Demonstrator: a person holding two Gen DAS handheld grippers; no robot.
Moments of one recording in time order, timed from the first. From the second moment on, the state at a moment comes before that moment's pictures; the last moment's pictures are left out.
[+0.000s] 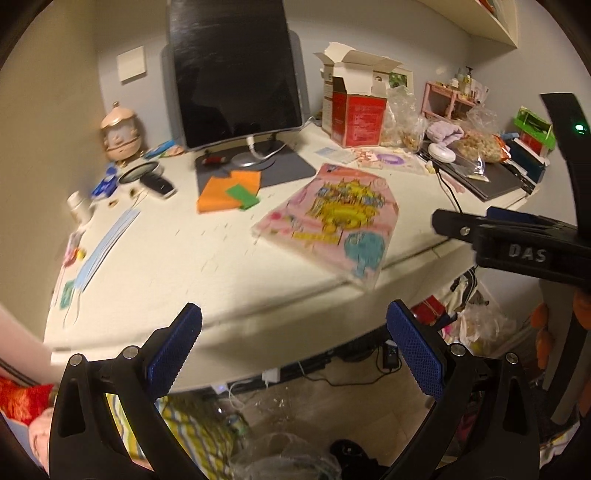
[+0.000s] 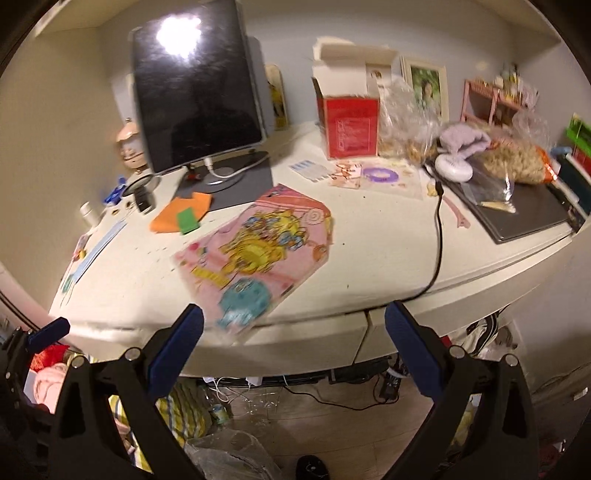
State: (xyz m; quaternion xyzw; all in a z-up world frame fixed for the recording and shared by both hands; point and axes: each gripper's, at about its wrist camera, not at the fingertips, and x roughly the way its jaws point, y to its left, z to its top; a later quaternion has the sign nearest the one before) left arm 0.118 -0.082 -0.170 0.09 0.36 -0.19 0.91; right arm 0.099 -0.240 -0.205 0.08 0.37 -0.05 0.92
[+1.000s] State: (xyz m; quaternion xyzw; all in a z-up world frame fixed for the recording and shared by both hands) left arm 0.248 -0.182 -0.205 0.15 0.37 -0.25 0.88; right arm 0.246 -0.304 -0.255 0.13 0.44 -0.02 0.89
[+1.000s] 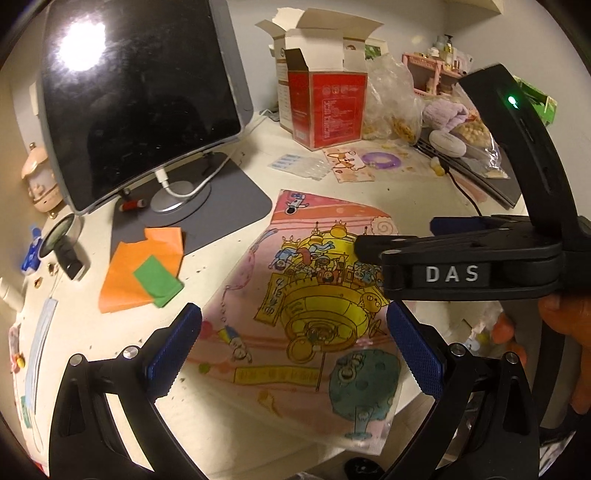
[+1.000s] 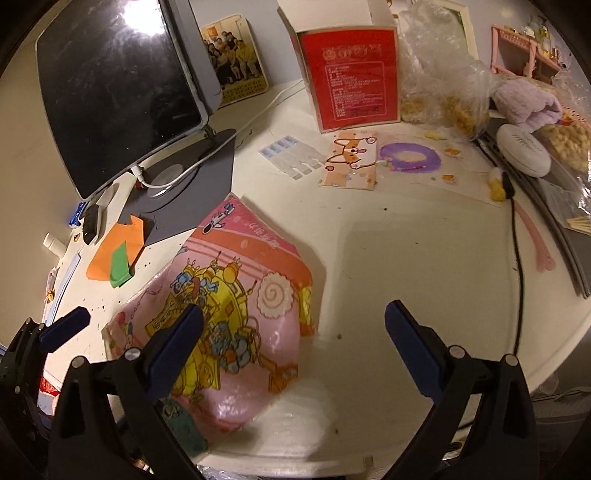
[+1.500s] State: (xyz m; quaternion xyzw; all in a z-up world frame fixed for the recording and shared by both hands) left arm 0.259 -0.190 -0.221 0.13 0.38 -0.26 0.88; right arm 0.259 -0.293 -0.262 0.12 0.45 0.00 0.88
